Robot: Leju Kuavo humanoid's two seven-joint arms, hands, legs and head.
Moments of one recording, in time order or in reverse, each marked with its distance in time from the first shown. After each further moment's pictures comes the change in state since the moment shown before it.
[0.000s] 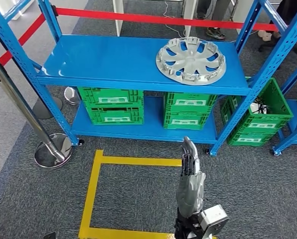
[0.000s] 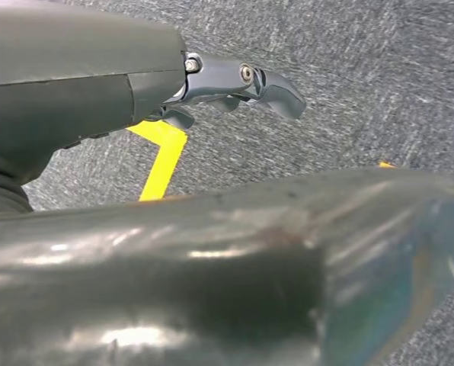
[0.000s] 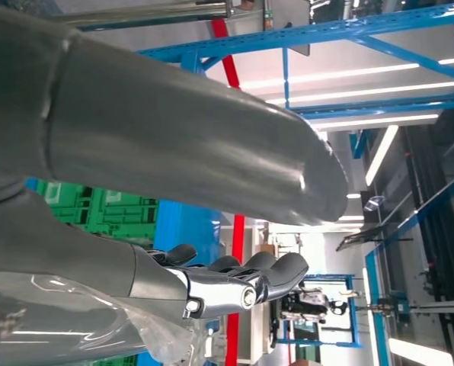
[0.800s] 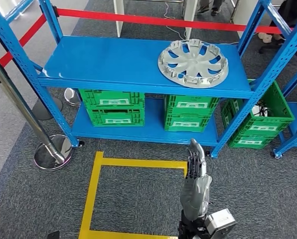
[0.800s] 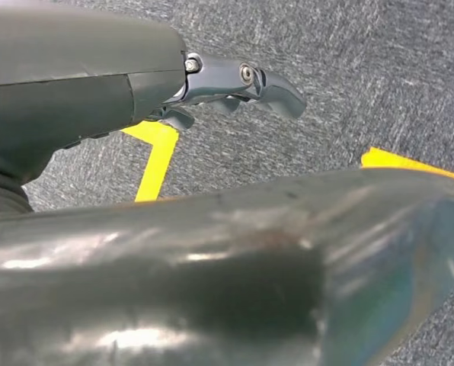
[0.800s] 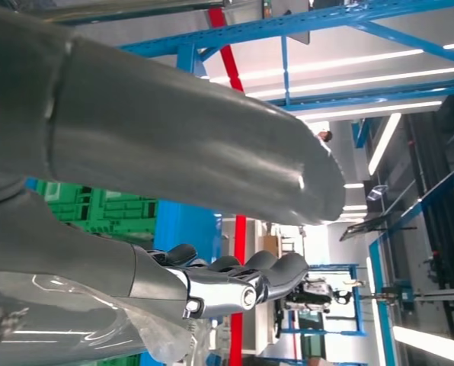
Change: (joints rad) left arm 0.003 -0.004 -0.029 0.000 -0.023 -0.014 0.009; right arm 0.044 -0.007 -0.016 -0.042 -0.015 -0.012 0.000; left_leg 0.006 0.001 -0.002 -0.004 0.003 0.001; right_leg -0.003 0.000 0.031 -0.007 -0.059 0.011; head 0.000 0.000
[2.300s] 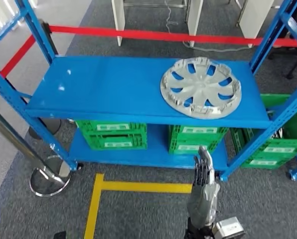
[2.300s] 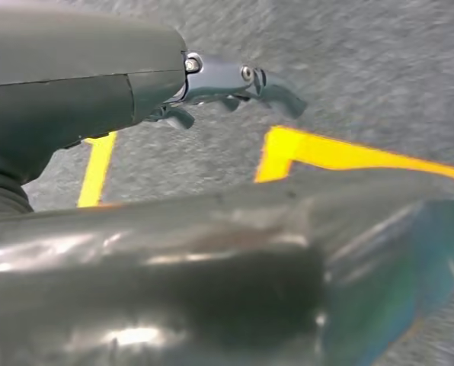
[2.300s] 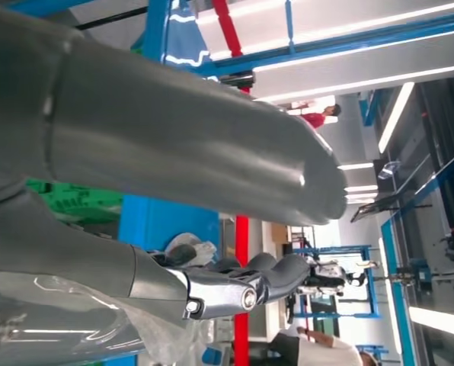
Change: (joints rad) left arm -0.001 -0.002 -0.042 0.006 -0.043 -0.014 0.008; right arm 0.072 -0.004 -0.028 -0.048 0.008 -0.002 0.000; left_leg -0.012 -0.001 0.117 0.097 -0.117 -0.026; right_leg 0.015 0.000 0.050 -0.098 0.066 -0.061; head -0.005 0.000
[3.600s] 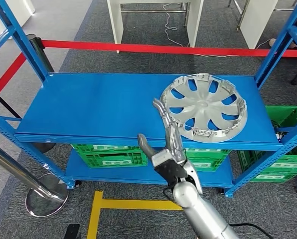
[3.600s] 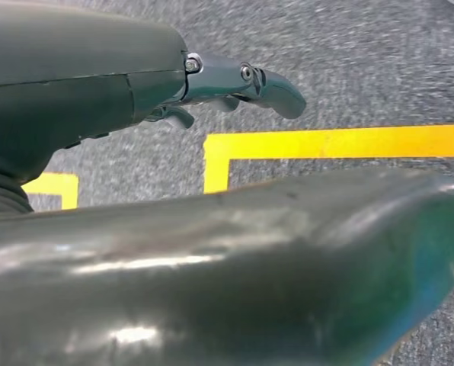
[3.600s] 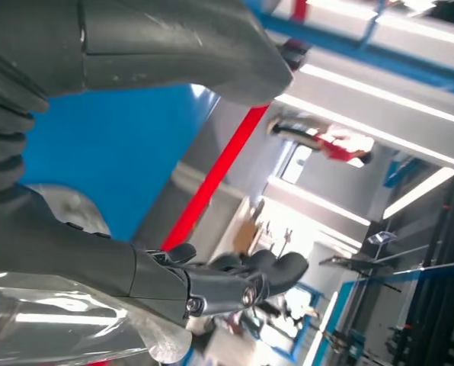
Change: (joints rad) left arm -0.039 0.013 -0.119 0.005 -0.170 -0.058 0.110; right arm -0.579 -0.001 0.044 0.396 0.384 -0.024 0.276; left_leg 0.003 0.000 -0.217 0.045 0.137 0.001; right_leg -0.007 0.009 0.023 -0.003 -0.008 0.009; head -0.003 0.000
